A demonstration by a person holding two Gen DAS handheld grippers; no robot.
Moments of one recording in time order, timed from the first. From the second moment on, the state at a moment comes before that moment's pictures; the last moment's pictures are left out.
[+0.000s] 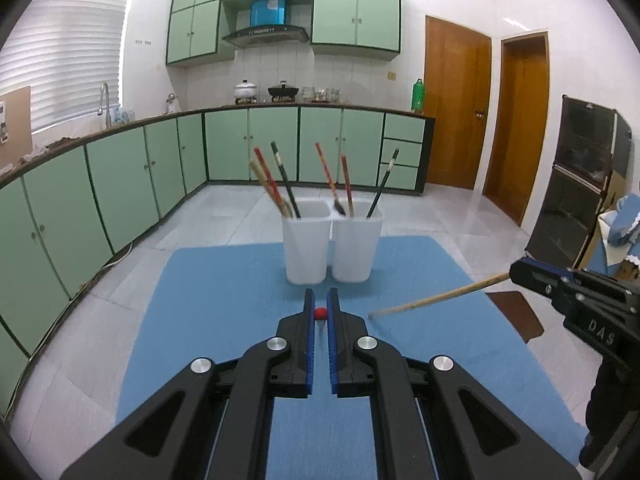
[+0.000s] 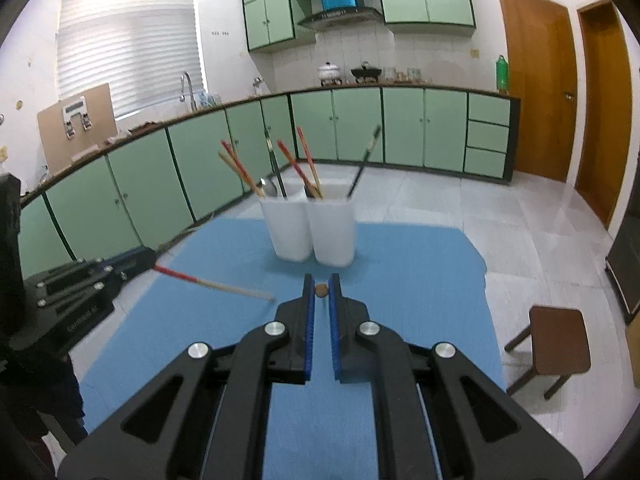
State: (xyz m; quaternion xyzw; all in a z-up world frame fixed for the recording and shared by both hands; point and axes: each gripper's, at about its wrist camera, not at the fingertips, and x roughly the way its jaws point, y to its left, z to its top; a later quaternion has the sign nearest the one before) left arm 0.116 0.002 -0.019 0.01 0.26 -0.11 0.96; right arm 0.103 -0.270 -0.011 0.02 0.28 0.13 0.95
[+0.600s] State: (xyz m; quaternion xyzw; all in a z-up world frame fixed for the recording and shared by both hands) left arm 0.162 0.004 0.025 0.00 0.24 -0.14 0.96; right arm 0.159 -0.263 0.065 0.04 0.25 0.18 0.95
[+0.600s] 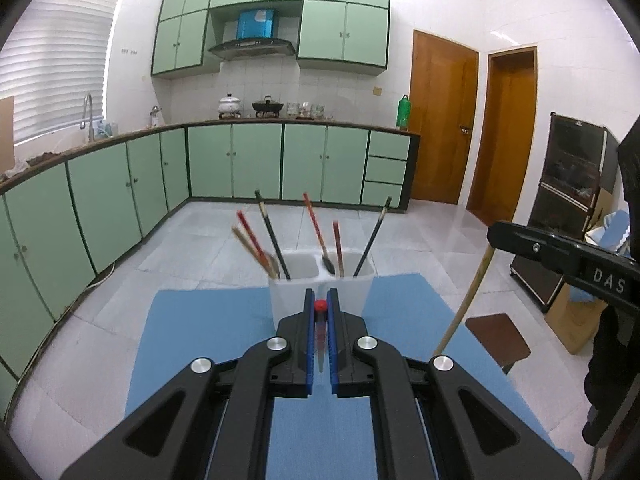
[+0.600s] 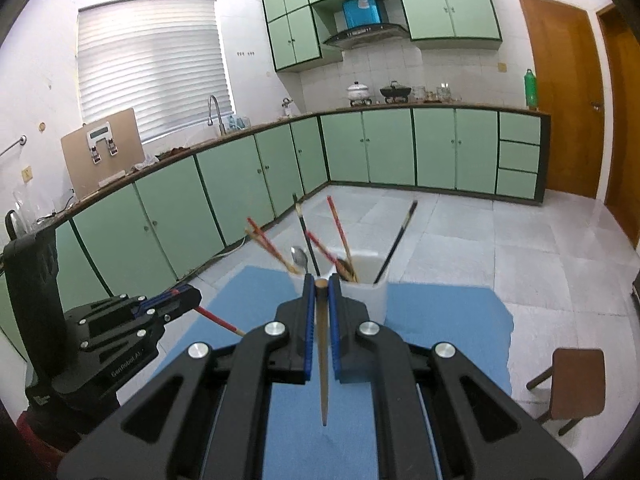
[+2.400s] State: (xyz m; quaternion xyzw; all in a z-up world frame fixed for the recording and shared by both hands) left arm 0.233 0.023 0.023 -0.02 0.21 -0.11 0.97; right arm 0.219 -0.294 0.022 0.07 0.22 0.10 0.97
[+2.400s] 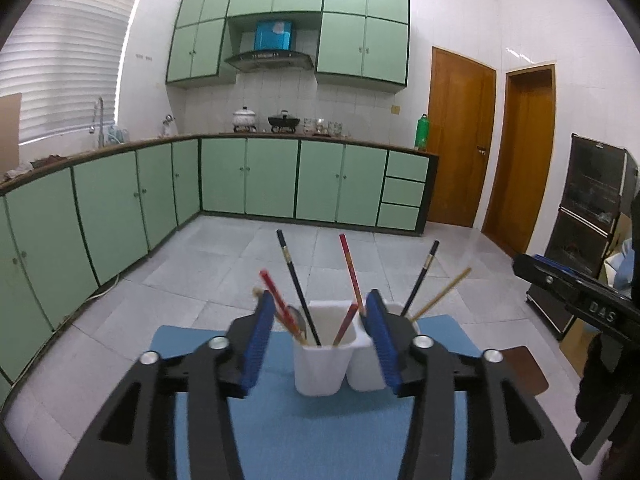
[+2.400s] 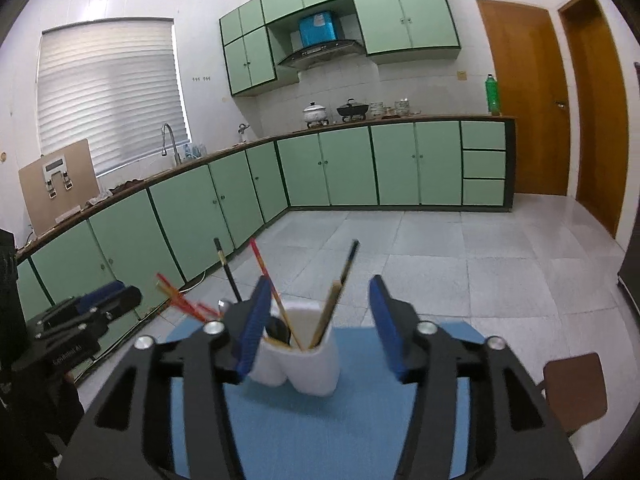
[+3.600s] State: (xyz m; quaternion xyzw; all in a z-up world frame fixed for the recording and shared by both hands) left arm 0.068 0.033 0.002 -0.01 0.21 -0.10 0.97; right arm 0.050 -0.255 -0.001 0.03 0.24 0.12 0.96
